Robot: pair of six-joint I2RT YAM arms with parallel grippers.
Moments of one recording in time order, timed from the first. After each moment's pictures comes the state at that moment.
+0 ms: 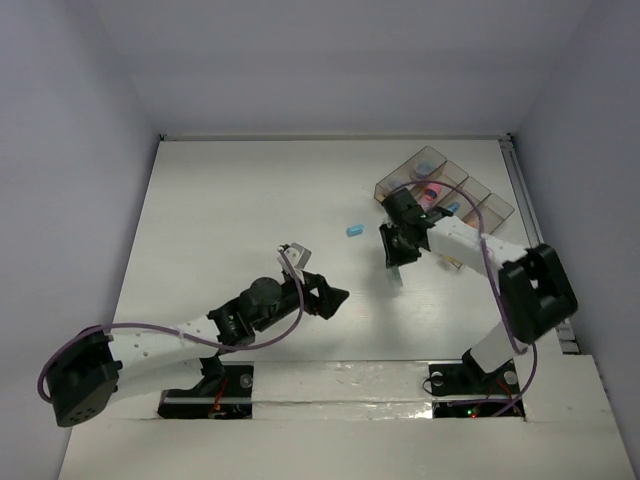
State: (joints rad) left arm -1.04 0.93 0.29 0.46 -0.14 -0.53; right arm 0.52 1.64 1.07 -0.64 0.06 0.32
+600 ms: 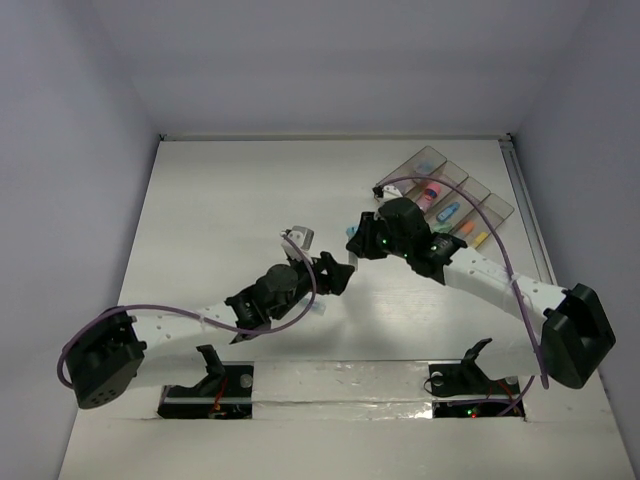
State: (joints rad) left arm -1.03 1.11 0.41 0.53 -0.31 -0.62; right arm 0.71 1.32 0.93 -0.19 -0.01 0.57
